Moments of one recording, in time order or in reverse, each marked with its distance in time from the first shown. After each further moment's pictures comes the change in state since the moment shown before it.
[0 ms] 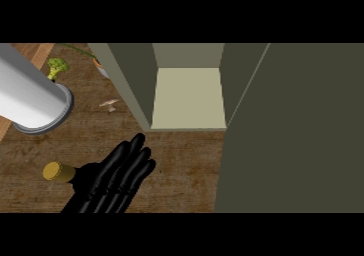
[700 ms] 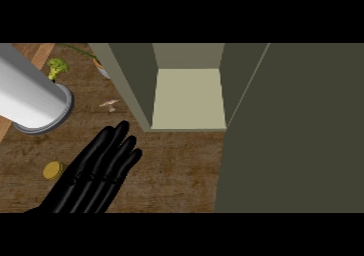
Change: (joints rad) left arm -0.067 0.036 0.050 -0.009 -0.033 0.053 0.088; right arm 0.010 -0.017 0.051 -0.010 0.018 -0.046 0.020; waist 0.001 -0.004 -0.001
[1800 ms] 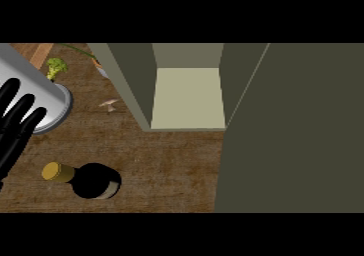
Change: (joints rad) left arm 0.027 0.177 0.433 0.010 0.113 -0.119 -0.024; right arm -0.052 -0.034 0.020 -0.006 0.015 -0.053 0.040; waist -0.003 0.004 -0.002
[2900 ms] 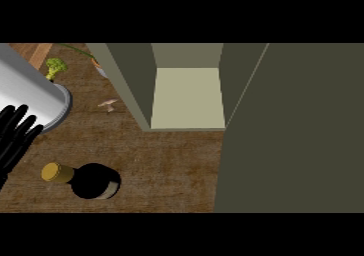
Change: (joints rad) left arm 0.336 -0.011 0.292 0.286 0.310 -0.409 -0.431; right arm -0.078 -0.018 0.022 0.000 0.015 -0.063 0.047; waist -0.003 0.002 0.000
